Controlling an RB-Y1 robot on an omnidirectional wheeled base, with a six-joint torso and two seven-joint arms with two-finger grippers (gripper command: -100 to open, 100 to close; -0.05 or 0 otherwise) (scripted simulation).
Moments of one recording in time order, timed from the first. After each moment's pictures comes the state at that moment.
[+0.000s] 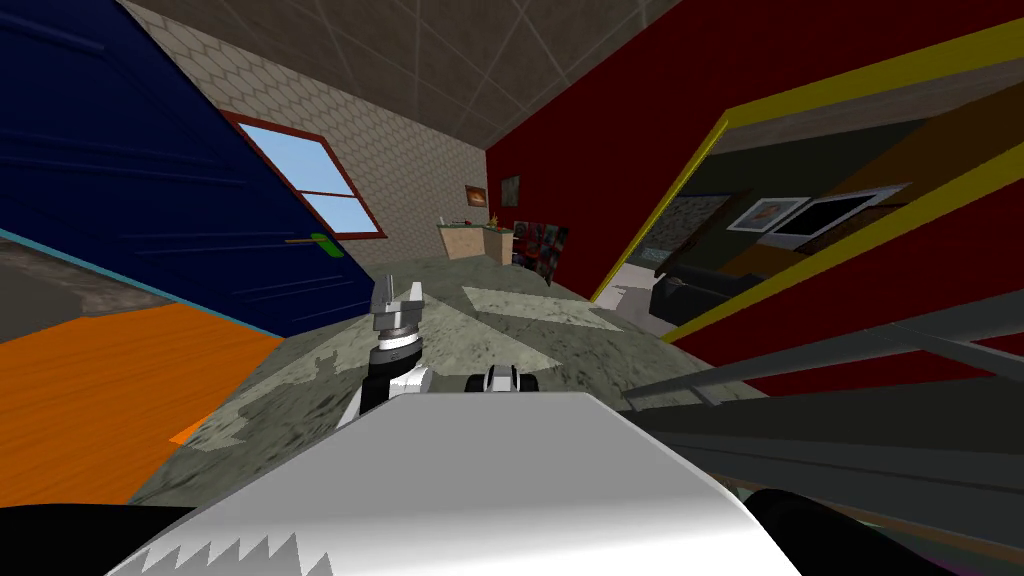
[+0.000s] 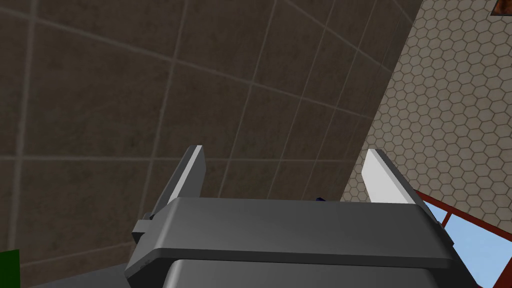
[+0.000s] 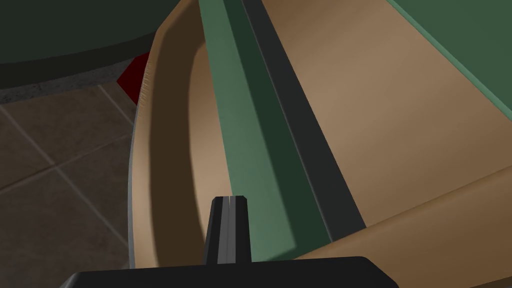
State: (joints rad) left arm 0.53 -0.02 0.02 -2.29 -0.07 -0.61 0.03; right arm 1.40 -0.15 -1.37 -1.95 -0.11 -0.14 1.08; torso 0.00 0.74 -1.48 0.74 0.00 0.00
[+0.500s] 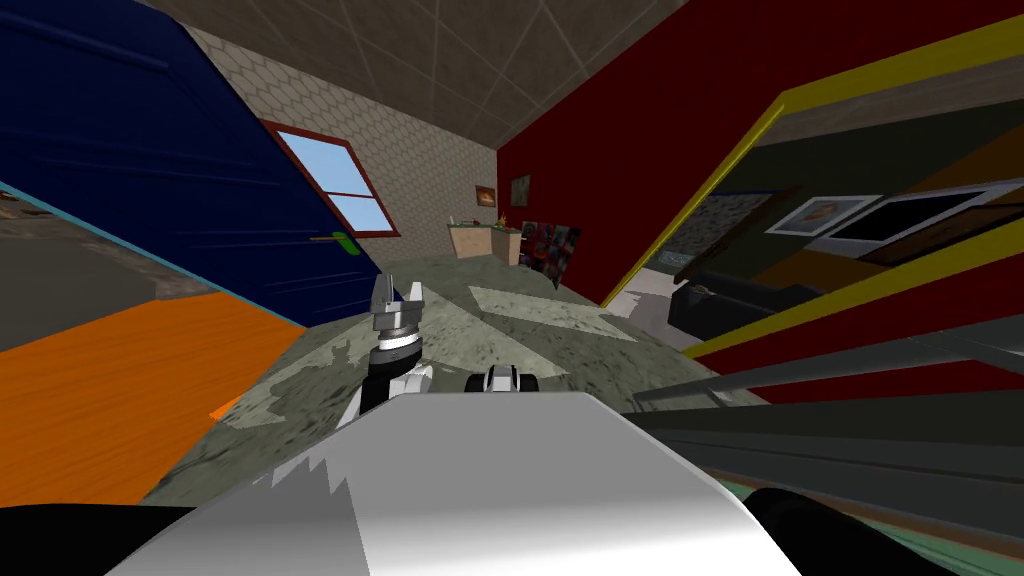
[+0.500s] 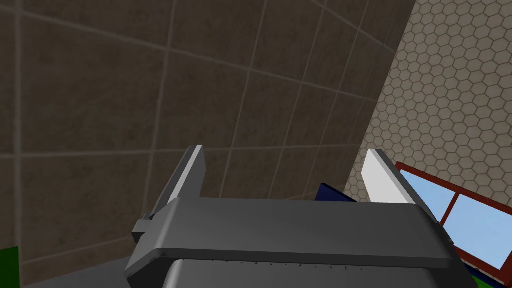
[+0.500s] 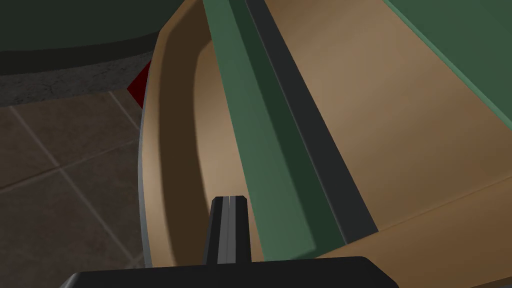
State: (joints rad) left arm 0.53 -0.02 0.02 -2.29 -0.07 -0.61 0.03; right arm 1.39 -0.11 -1.40 -1.98 -0.10 -0.02 1.10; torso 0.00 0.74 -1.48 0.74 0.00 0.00
